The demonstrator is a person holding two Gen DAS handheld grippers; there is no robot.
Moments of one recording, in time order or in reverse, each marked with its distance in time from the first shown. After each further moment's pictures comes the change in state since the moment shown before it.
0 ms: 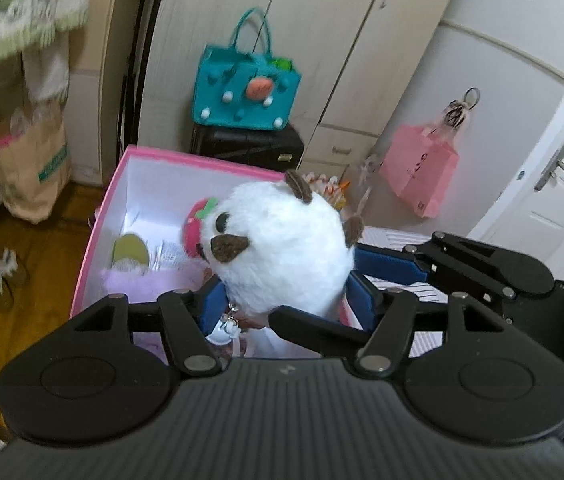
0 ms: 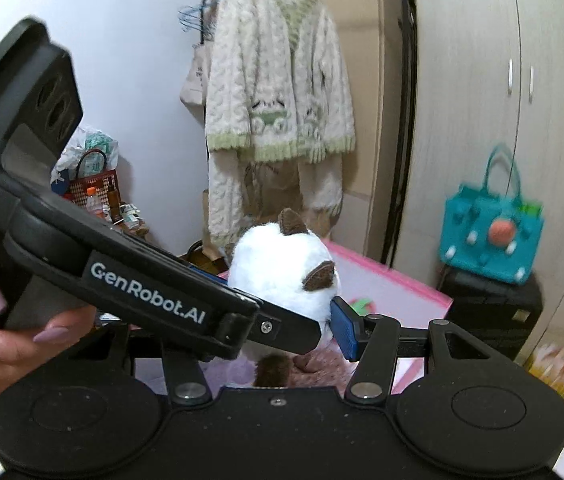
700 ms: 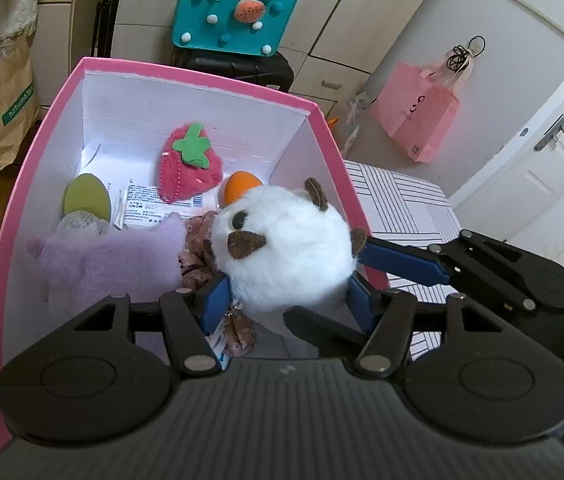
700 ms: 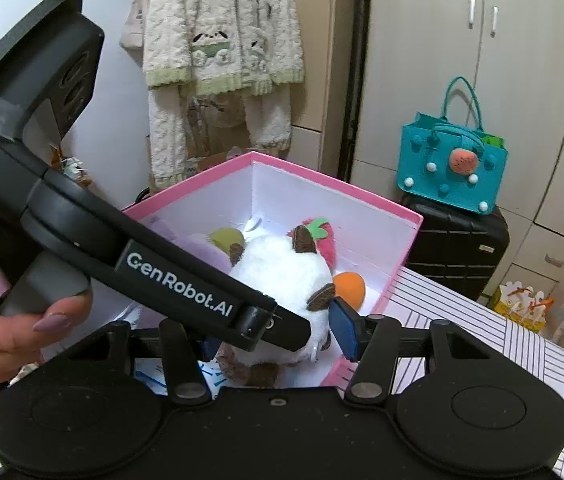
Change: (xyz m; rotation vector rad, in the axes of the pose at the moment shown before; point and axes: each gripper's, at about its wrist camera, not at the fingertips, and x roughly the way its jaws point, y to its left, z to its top) left arm 0.093 0.040 -0.011 -0.064 0.236 -0.097; right arm 0.035 -0.006 -0.032 0.051 0.165 -0.181
